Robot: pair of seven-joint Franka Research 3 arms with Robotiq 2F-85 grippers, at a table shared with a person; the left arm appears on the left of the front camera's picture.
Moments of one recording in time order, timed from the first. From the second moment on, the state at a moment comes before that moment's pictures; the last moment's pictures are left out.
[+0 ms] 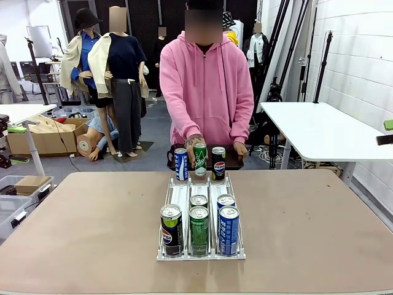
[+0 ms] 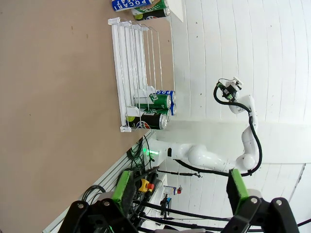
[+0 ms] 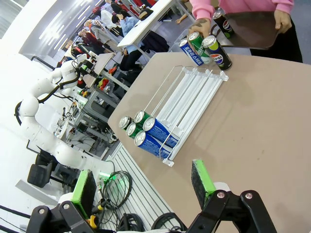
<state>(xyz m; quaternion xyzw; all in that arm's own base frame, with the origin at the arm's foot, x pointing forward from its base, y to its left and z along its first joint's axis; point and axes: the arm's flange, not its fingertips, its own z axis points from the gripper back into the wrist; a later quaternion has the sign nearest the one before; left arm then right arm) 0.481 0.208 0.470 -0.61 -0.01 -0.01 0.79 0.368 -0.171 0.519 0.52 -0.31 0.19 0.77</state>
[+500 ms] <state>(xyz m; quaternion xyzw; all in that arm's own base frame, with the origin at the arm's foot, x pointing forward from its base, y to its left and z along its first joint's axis) 0.481 0.208 0.470 -0.61 -0.01 -0.01 0.79 0.368 -0.171 0.519 0.52 -0.31 0.19 0.77</state>
